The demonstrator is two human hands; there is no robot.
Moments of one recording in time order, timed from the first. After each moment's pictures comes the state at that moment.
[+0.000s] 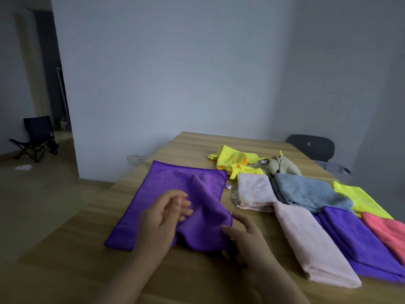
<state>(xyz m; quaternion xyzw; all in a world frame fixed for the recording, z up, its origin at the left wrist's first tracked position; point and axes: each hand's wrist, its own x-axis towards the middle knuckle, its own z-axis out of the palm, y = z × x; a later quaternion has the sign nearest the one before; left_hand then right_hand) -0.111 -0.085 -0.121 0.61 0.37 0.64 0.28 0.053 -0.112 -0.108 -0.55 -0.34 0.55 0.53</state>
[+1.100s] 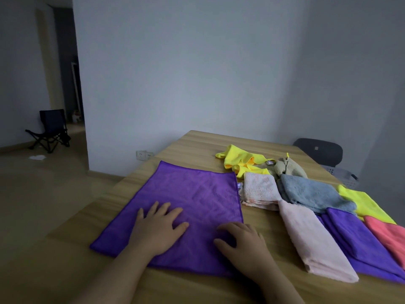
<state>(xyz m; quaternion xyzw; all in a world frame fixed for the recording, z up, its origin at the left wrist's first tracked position) -0.146 -0.075 -0.147 0.73 0.67 0.11 0.03 0.066 -0.116 -0.141 -0.61 -0.76 0.06 0.21</state>
